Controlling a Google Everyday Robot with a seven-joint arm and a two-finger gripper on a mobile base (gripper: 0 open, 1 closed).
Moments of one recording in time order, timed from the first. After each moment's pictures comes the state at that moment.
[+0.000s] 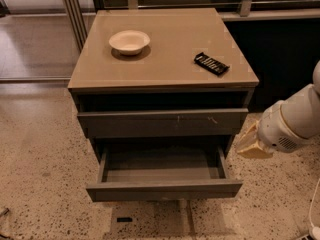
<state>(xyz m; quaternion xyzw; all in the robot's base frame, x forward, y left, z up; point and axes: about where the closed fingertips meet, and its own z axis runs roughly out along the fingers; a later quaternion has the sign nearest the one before) 0.435 -0.210 0.792 -0.56 0.80 0.09 0.19</state>
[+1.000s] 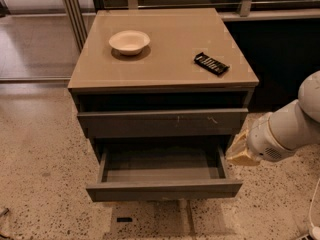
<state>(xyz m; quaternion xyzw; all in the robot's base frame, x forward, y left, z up) 0.436 -0.195 0.758 -0.55 0.81 0.10 0.20</state>
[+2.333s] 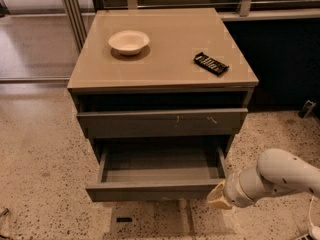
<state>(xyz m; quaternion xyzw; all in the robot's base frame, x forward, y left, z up) 0.417 -0.176 0.531 -0.52 0.81 0.20 0.18</state>
